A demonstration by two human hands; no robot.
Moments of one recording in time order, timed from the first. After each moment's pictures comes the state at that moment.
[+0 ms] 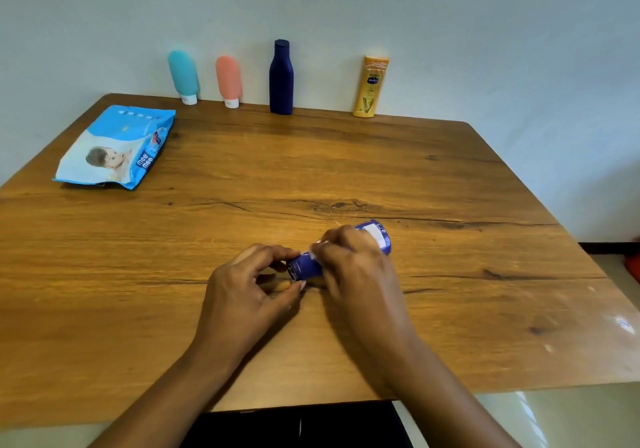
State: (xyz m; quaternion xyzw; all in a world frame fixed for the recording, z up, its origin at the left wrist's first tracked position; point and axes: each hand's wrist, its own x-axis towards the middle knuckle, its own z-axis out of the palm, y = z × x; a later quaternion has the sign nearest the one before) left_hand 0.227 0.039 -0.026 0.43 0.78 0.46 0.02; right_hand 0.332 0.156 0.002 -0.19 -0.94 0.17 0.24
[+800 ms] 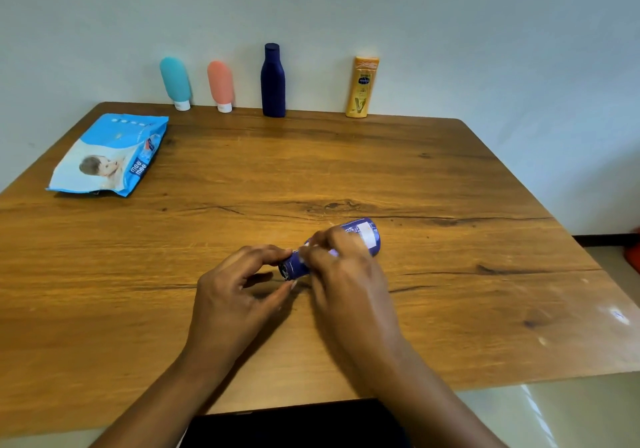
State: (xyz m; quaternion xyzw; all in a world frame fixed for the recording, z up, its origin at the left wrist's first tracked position) left_hand 0.231 0.036 -0.020 0.46 0.74 0.48 -0.02; right_hand 0.335 0.142 0.007 -0.21 -0.93 0.17 0.26
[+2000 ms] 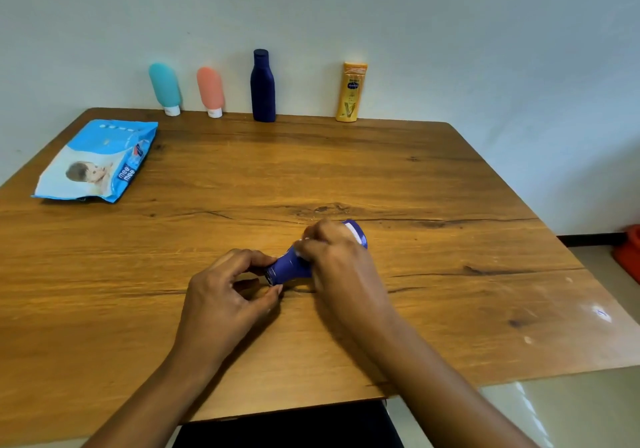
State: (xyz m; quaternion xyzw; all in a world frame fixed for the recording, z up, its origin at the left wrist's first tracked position) left_hand 0.226 0.042 -0.025 0.42 0.78 0.46 0.02; right_hand 0.327 0.172 -0.003 -0.19 -0.95 0.16 0.21
